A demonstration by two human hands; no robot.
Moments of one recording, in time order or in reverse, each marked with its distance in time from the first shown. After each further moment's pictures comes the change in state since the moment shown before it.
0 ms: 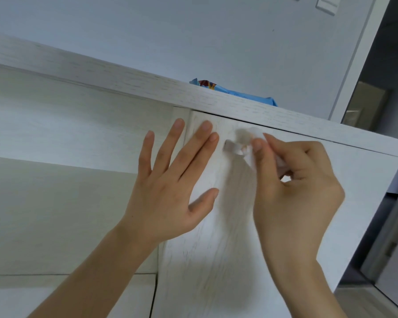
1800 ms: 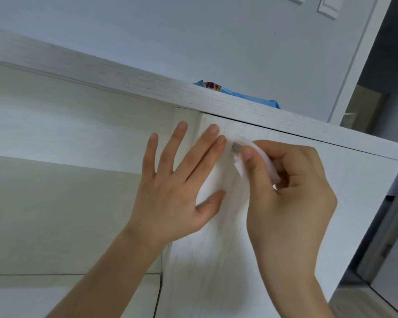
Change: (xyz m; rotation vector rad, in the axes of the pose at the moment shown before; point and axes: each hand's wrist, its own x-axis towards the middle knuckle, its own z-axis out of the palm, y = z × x) left_hand -0.001 0.000 0.000 0.068 0.028 -0.022; right_hand -0.007 -0.017 -0.001 0.061 -0.083 0.089
